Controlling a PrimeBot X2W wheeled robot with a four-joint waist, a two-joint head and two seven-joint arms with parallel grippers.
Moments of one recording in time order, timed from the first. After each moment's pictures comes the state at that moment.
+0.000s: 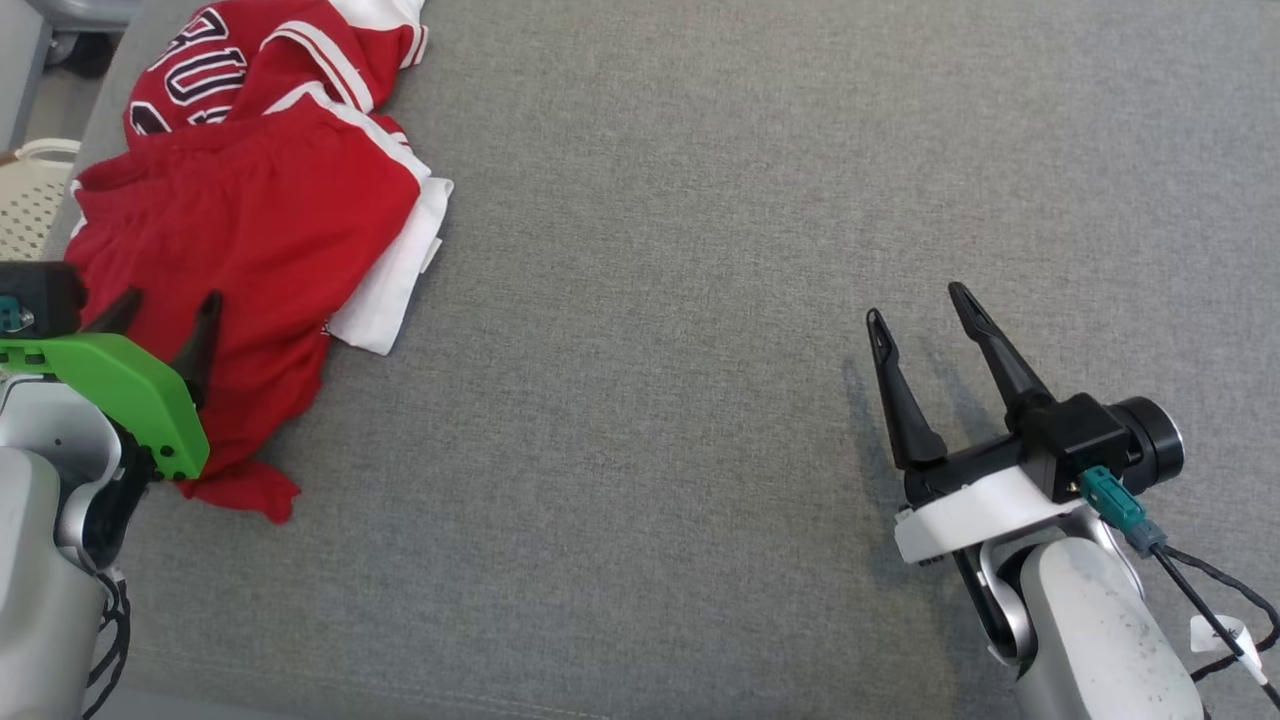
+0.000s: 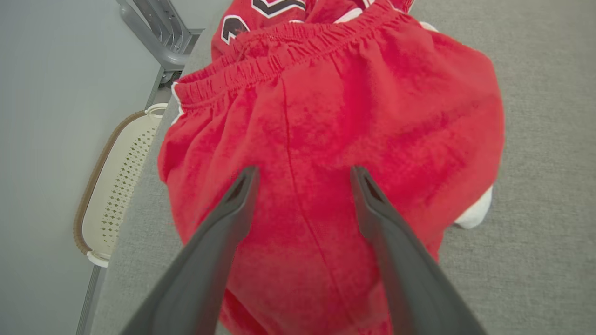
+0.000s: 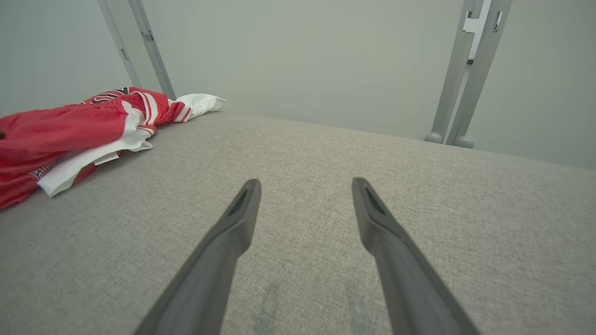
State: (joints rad) left arm -0.57 0.49 -0.27 0.50 -0.59 -0.13 0.22; right arm -0.24 -0.05 0.12 0.14 0.00 0.13 -0.26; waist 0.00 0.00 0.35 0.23
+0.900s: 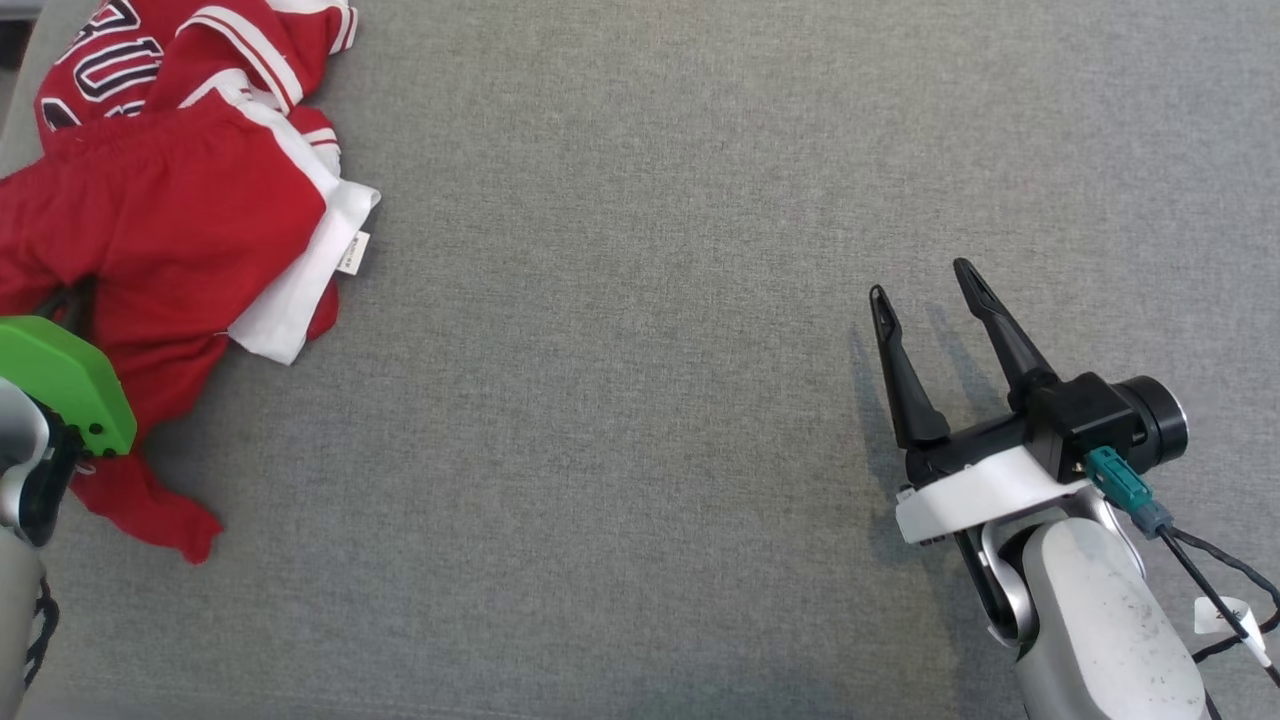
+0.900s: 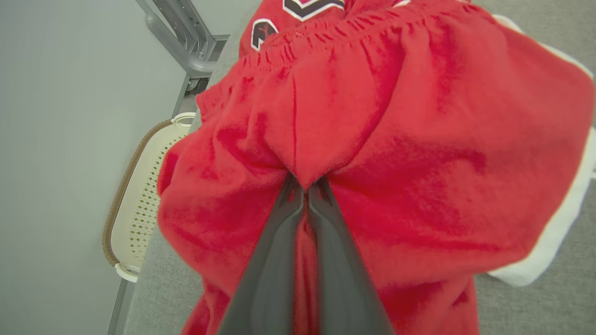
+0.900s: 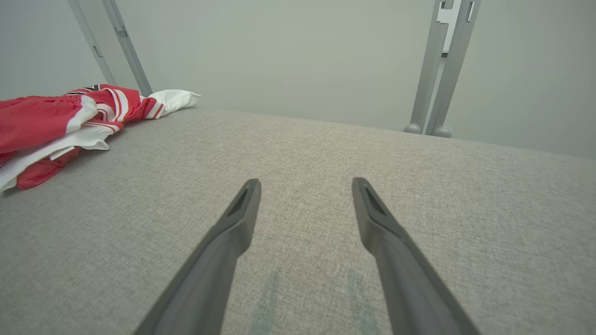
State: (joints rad) left arm -0.70 0.53 -0.32 0.77 -0.59 -0.13 0.09; right arm -0.28 -0.05 0.12 0.14 0.00 0.13 -0.26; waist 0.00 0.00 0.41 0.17
